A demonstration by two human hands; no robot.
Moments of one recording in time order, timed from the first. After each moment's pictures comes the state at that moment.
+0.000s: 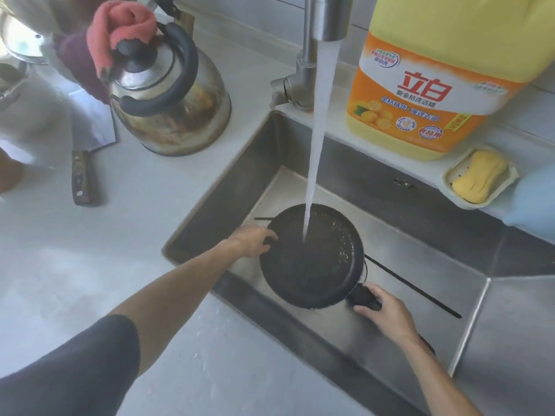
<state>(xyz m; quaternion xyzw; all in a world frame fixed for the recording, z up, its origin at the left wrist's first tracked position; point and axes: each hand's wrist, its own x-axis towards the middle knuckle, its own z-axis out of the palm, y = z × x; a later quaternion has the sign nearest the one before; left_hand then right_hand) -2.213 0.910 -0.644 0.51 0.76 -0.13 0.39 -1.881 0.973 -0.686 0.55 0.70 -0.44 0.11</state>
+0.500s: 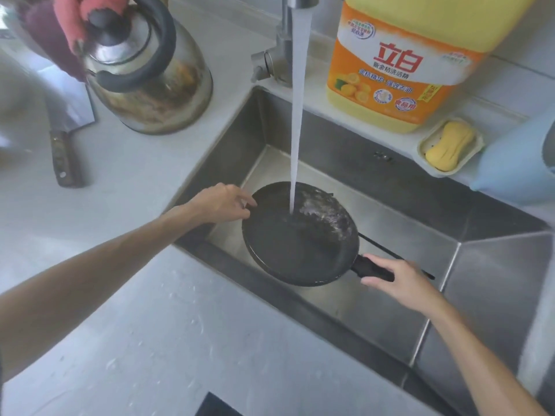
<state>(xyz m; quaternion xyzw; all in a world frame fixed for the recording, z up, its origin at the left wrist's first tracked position) -2.224 0.899 -0.560 0.49 0.79 -0.04 0.38 -1.857 0.993 -0.590 0.44 0.78 -0.43 0.14</state>
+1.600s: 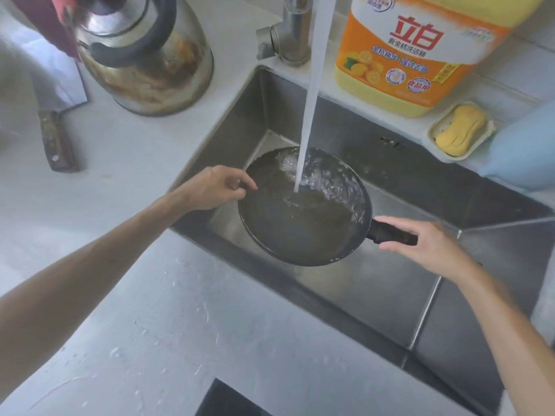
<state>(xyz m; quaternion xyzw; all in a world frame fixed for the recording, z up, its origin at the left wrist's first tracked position) -2.238 0.880 -0.546 0.51 0.76 0.10 0.39 -1.874 1.020 -0.542 0.42 0.81 -0.39 0.10</state>
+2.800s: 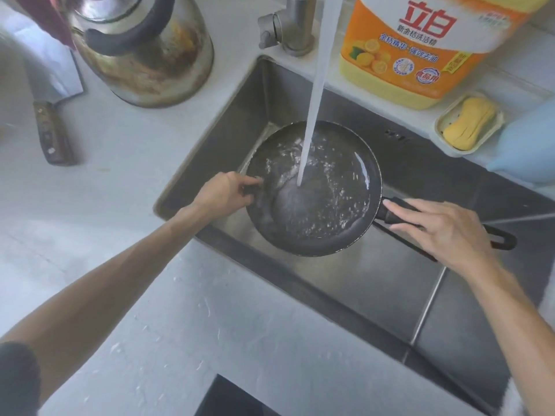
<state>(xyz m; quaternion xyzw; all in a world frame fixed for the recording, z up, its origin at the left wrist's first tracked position) -2.213 0.879 -0.574 0.47 0.81 0.08 0.34 -1.871 1.026 -0.548 0.29 0.95 -0.10 -0.07</state>
